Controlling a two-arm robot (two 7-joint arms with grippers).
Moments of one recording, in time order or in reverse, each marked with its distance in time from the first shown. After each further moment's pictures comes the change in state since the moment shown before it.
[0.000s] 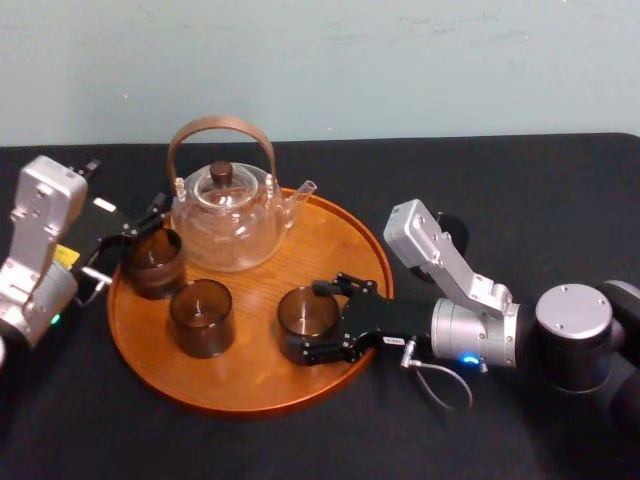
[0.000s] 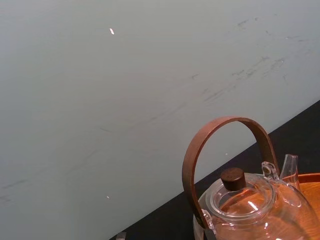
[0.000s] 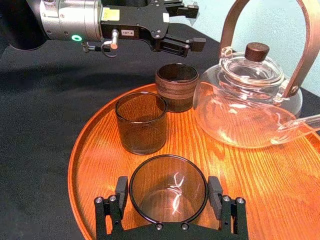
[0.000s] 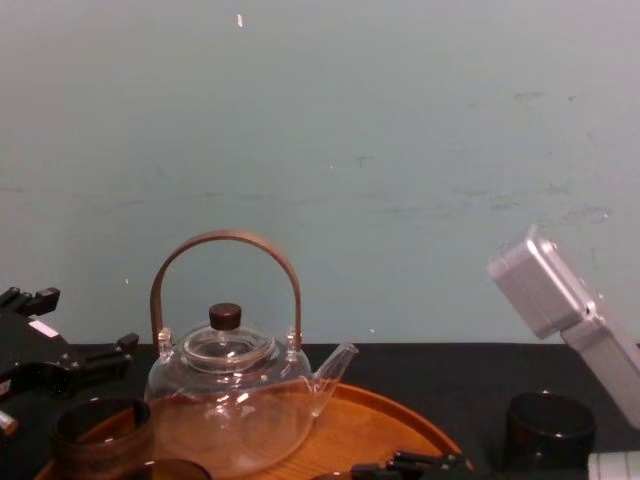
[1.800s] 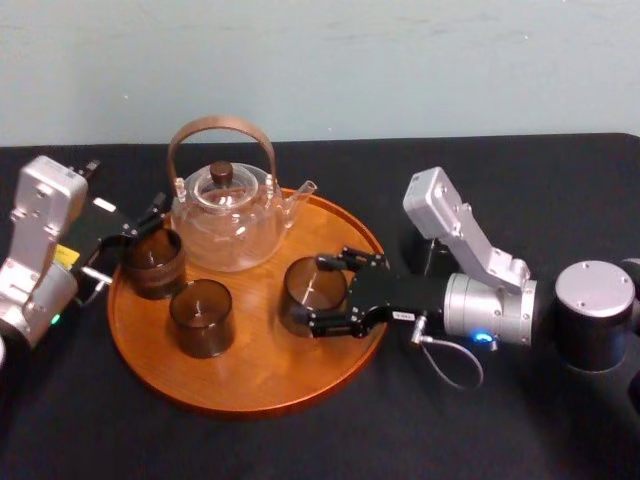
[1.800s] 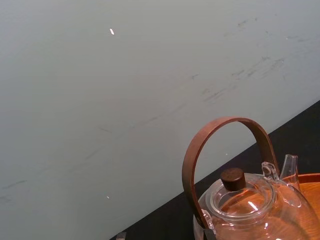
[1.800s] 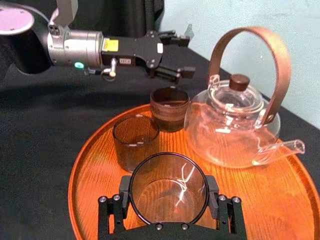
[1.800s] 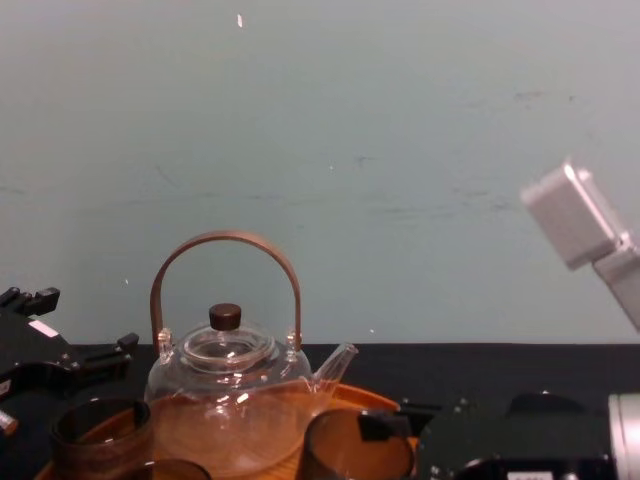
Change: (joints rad) left arm 0.000 0.000 0.000 0.000 0.000 0.000 0.000; right arm 0.014 0.039 0.018 -0.065 0.052 0.010 0.002
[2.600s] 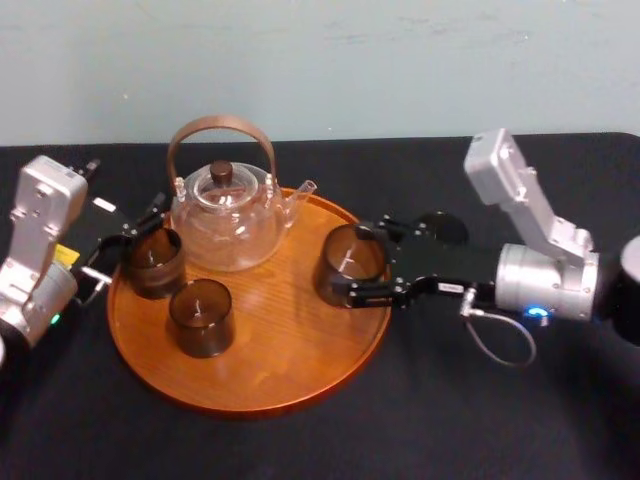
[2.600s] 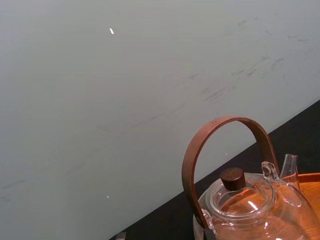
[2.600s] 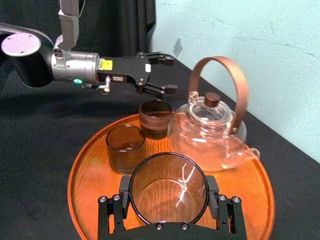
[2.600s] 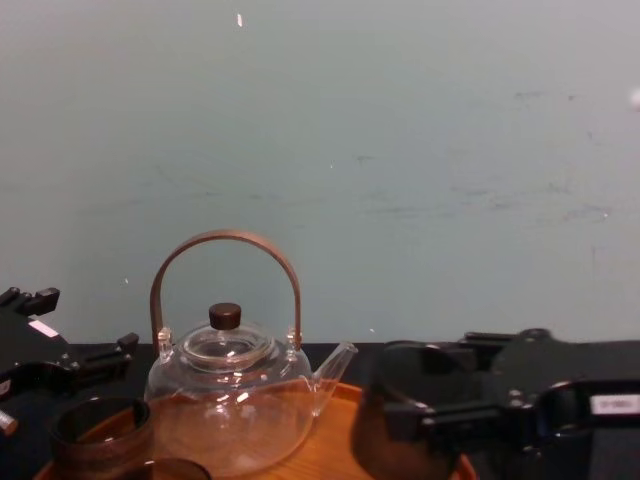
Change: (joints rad) left arm 0.000 0.000 0.000 0.000 0.000 0.000 0.000; right arm -0.027 0.111 0.078 -0.132 0.054 0.043 0.015
